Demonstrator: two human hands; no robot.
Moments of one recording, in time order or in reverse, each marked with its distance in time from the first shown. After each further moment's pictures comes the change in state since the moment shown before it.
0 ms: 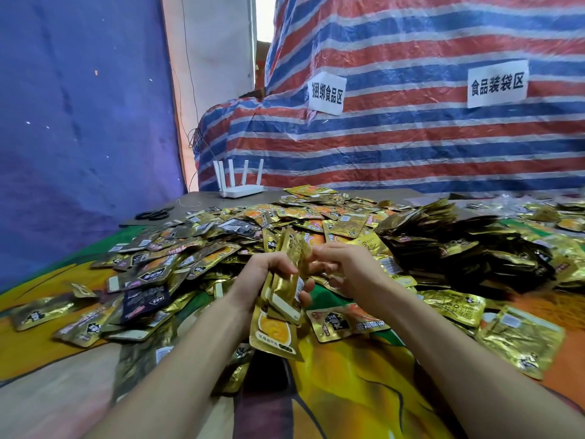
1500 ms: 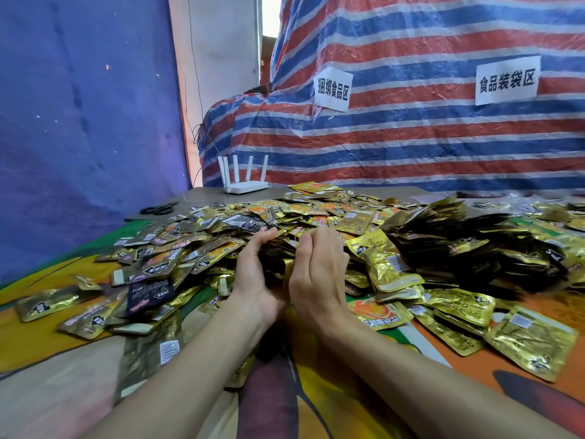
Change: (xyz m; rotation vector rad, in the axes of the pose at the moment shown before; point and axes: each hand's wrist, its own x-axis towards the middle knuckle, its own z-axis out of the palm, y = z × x) left_hand 0.005 -0.004 0.003 -0.328 0.295 0.262; right_hand -0.010 0.015 0.080 -0.571 0.579 -0.657
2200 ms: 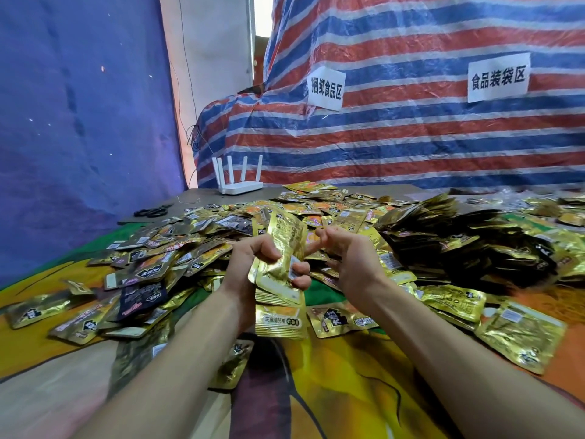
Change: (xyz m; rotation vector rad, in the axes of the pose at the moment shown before) left_hand -0.012 0.007 0.007 0.142 -0.407 -0.144; right_hand 0.039 0.025 -0.051 0.768 -0.356 0.707
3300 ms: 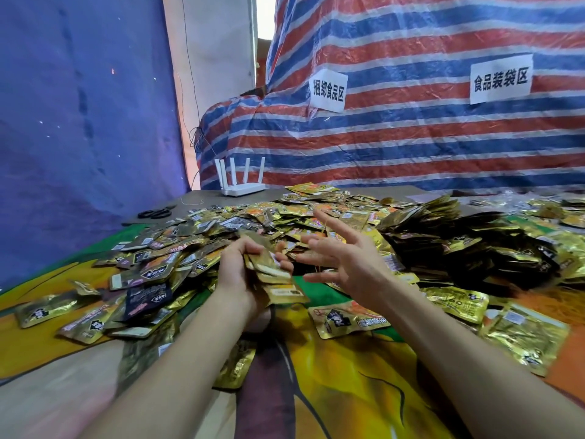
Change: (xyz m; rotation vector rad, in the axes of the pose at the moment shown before) left_hand 0.007 0.007 -0.012 -0.199 0.378 0.127; right_hand 0.001 0.000 -0.011 0.046 -0.199 -0.017
